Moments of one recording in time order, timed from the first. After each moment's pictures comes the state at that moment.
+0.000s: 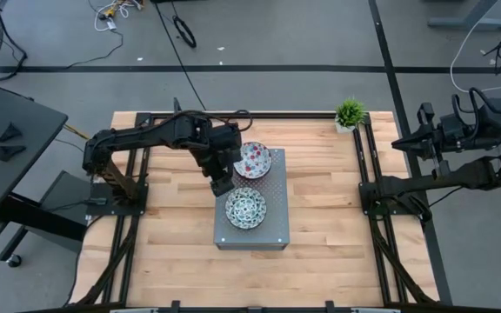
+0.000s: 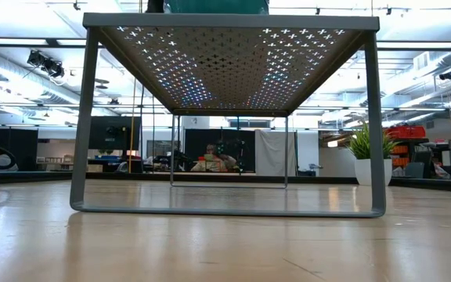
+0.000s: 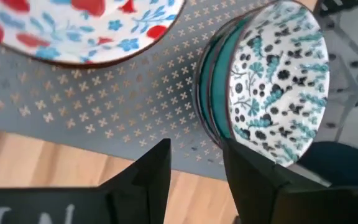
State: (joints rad) left arm 0.09 1.69 1.81 -1.30 0.31 -0.38; right arm -0.03 0.60 1.54 -1.21 -0.04 -0.04
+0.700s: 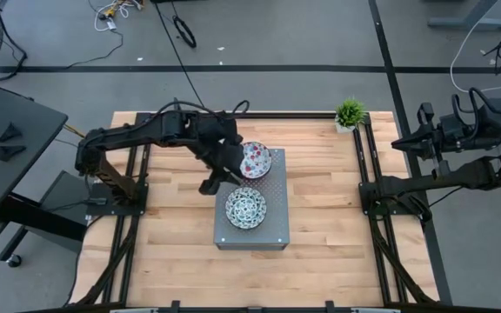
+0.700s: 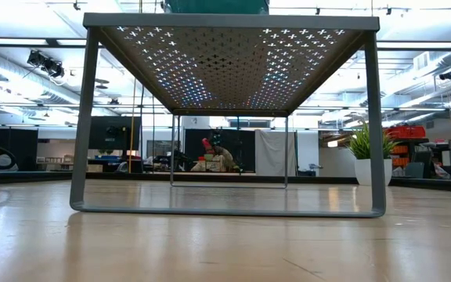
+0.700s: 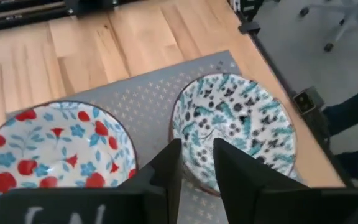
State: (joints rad) left arm 0.09 1.62 1.81 -1.04 0.37 0.31; right arm -0.03 0.60 1.54 -1.21 -0.04 -0.04
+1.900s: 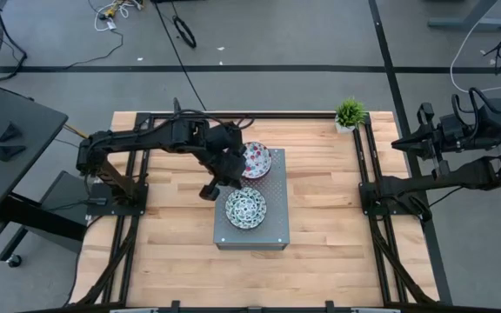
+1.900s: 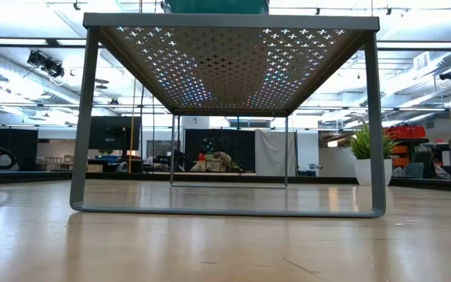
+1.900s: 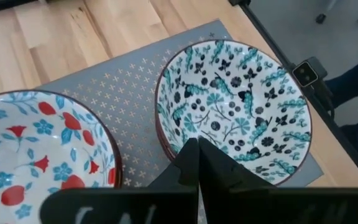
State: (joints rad) left arm 0.07 1.64 1.71 -1.01 0.38 0.42; right arm -0.03 0.60 1.54 -1.21 -0.04 -0.04
